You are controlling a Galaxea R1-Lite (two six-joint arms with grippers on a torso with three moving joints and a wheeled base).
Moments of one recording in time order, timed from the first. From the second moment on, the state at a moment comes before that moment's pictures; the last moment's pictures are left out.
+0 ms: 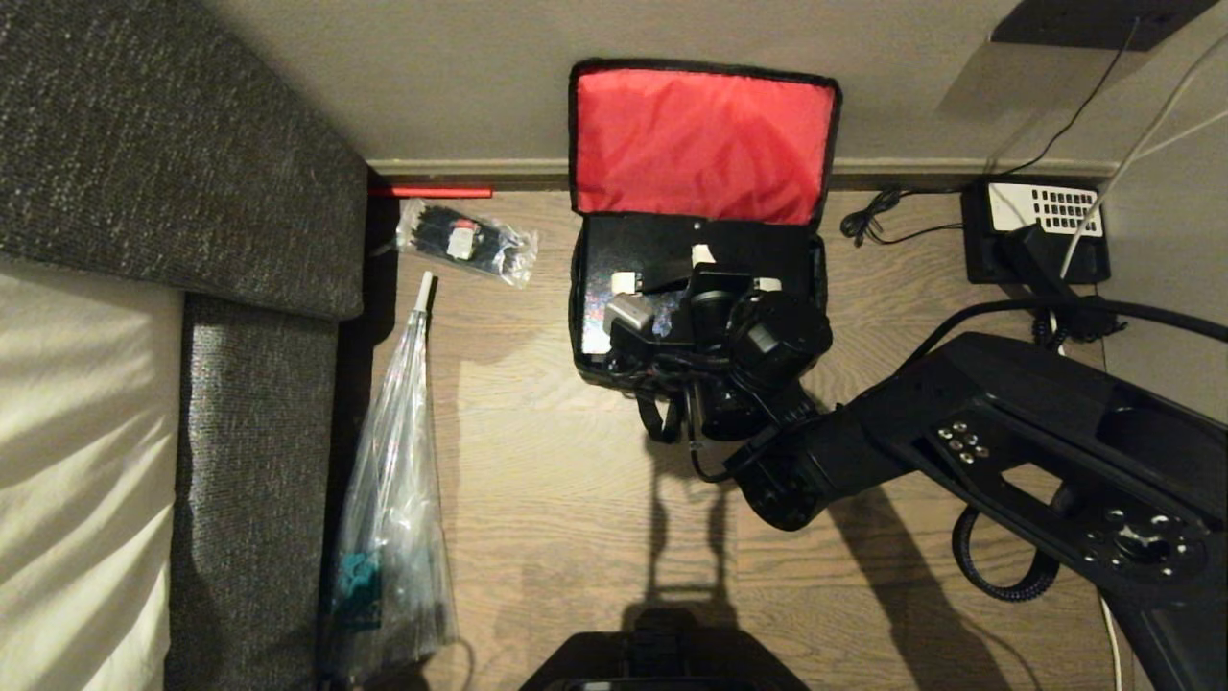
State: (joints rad) left arm 0.00 0.00 0.00 -0.13 -0.01 -0.01; right arm 0.71 2.35 -1.41 -1.49 -0.57 -1.80
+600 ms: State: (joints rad) left arm 0.00 0.00 0.00 -0.13 -0.01 -0.01; right arm 0.73 2.27 -1.38 -1.46 -0.58 -1.80
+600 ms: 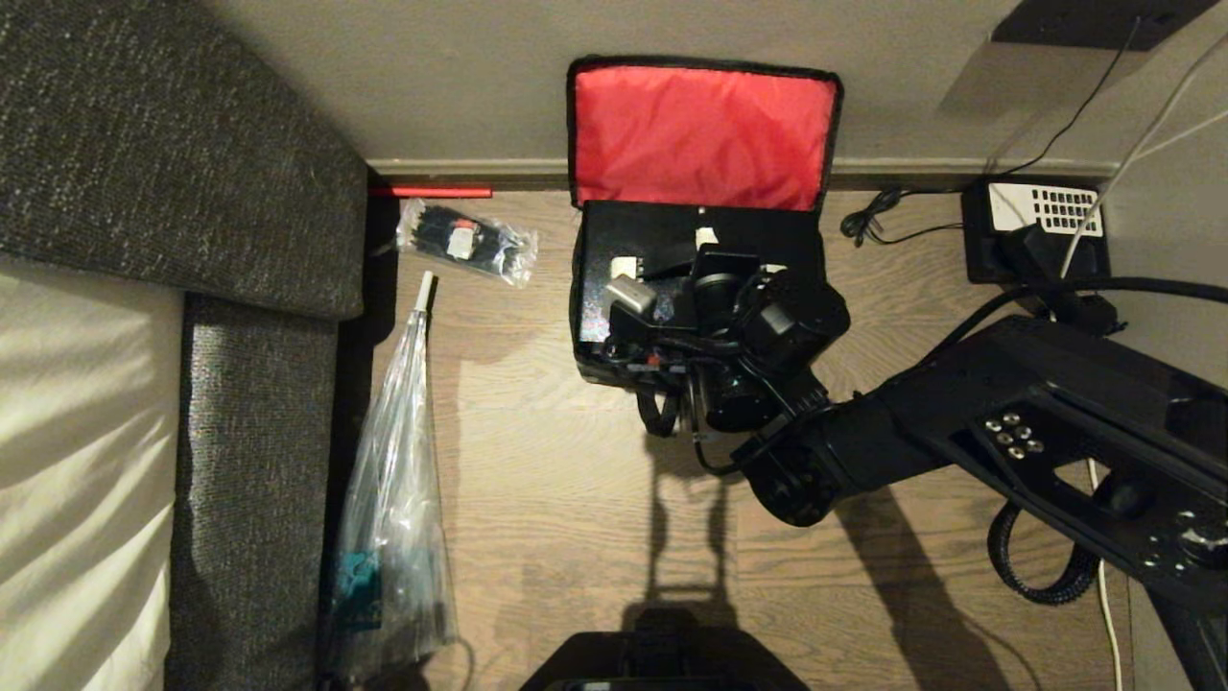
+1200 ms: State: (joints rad) left arm 0.00 0.00 0.00 -0.13 -0.01 -0.01; right arm 0.74 2.19 -1.35 -1.44 -0.58 -1.84
